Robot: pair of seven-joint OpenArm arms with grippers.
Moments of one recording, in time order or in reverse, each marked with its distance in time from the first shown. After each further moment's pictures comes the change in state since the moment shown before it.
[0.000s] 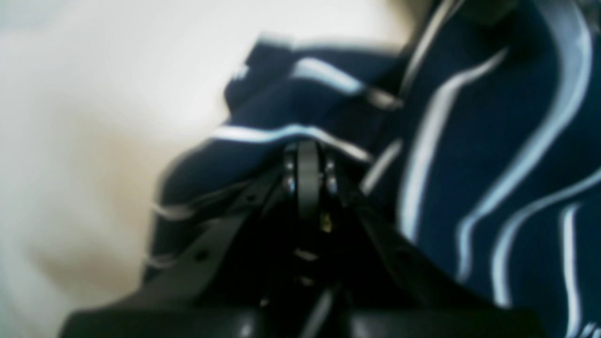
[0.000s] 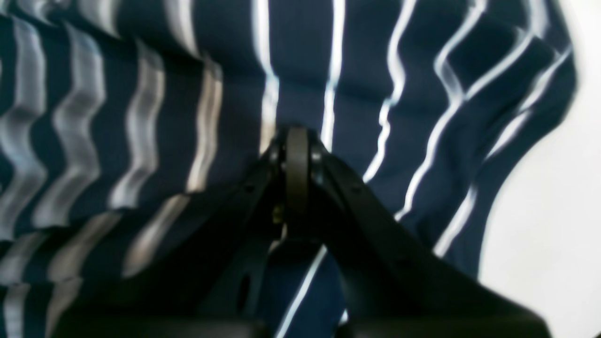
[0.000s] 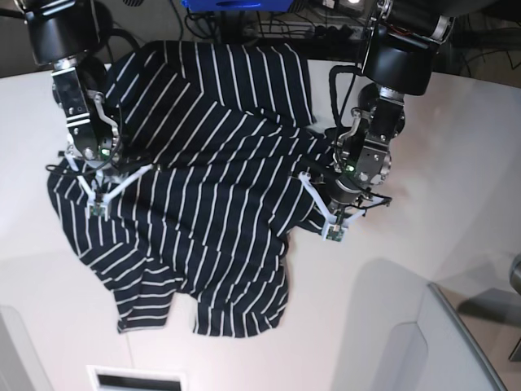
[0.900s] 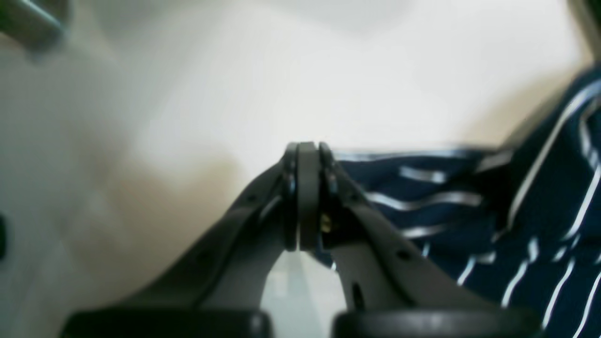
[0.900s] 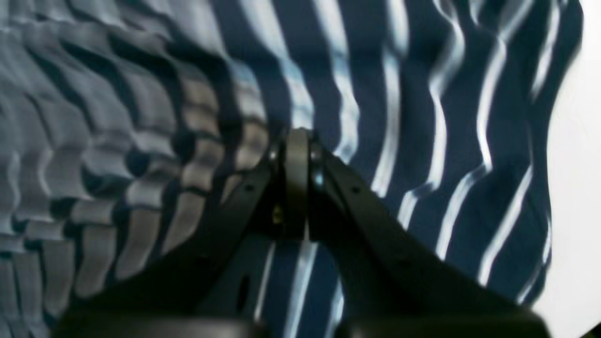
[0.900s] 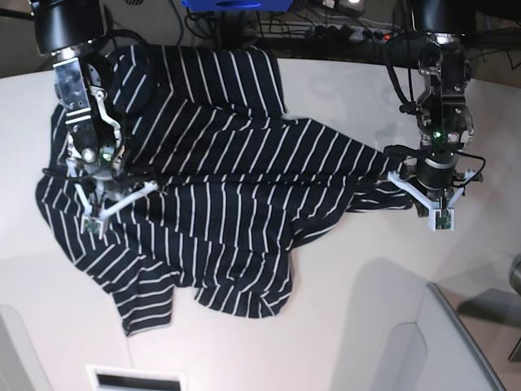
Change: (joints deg) left arm 16.1 -4.4 -22.9 26.5 -0.2 0.4 -0.9; right arm -2.7 -2.1 1.2 15.0 -0.1 -6.4 -4.7
